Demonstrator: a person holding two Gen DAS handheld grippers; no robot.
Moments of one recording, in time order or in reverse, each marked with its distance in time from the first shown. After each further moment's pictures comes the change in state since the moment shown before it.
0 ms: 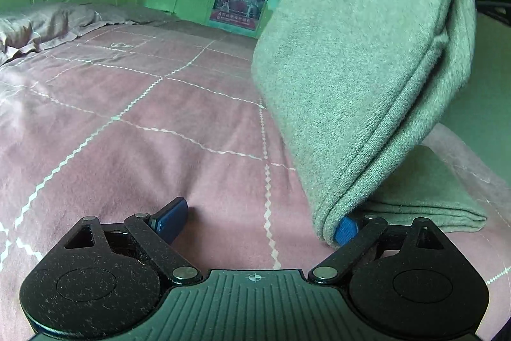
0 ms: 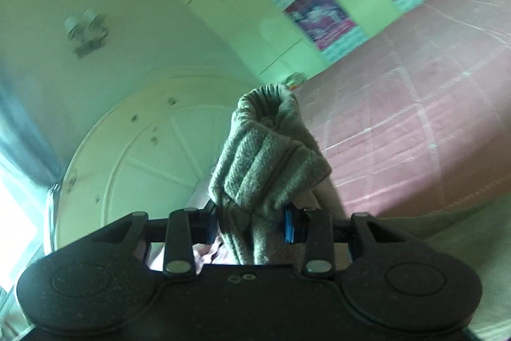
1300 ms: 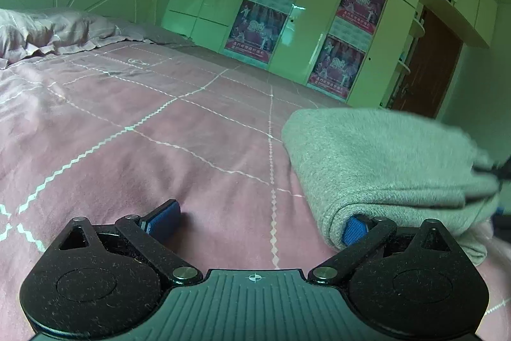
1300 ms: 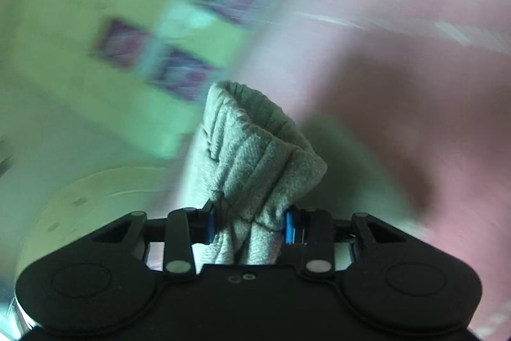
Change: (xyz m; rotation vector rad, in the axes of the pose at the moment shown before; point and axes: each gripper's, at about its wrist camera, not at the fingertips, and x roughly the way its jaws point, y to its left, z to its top) left arm -0.003 0.004 -0.012 -0.077 -0.127 0.020; right arm -0.069 -0.190 -0.098 0.501 -0.186 -0.361
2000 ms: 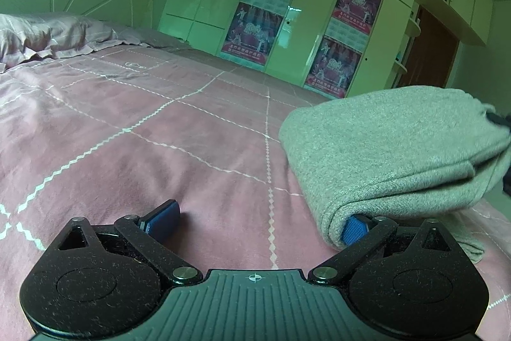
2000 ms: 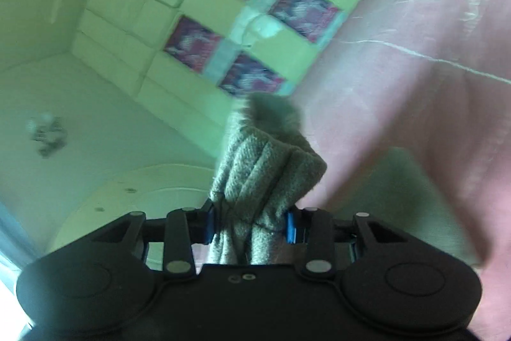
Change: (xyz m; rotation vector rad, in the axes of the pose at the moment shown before) left arm -0.001 0.005 -0.002 -0.005 -0.019 -0.007; right arm -0.016 0.036 0.007 -0.202 -0.064 0.238
